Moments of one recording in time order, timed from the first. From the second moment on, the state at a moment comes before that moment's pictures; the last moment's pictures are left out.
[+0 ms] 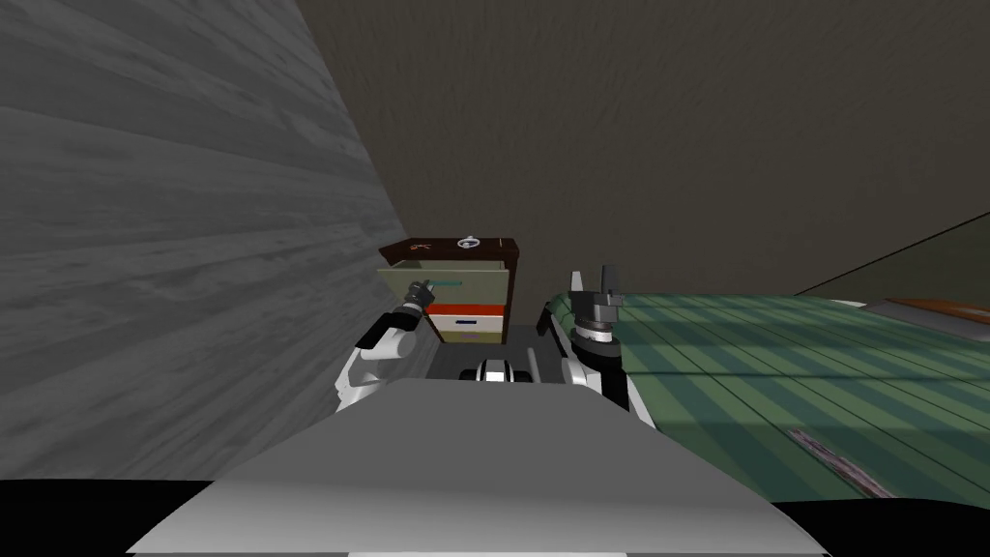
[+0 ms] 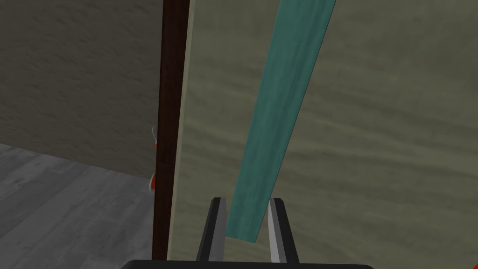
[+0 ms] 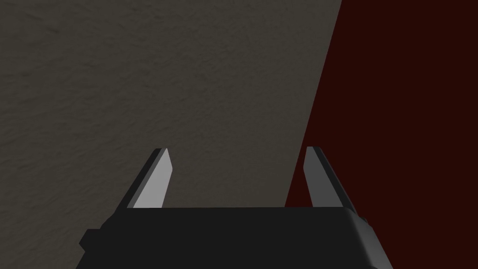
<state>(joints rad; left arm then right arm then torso) 0.25 0.23 0.15 -2.16 0.36 0.30 0.14 0.49 -0.01 0.03 -2.32 0.11 -0.62 -0.13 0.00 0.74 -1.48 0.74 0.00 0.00</state>
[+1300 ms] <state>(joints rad) 0.34 0.27 0.21 -2.42 0.42 0.48 0.19 0.49 -0.01 0.03 -2.32 0.11 -0.62 -0.13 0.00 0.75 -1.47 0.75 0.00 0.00</state>
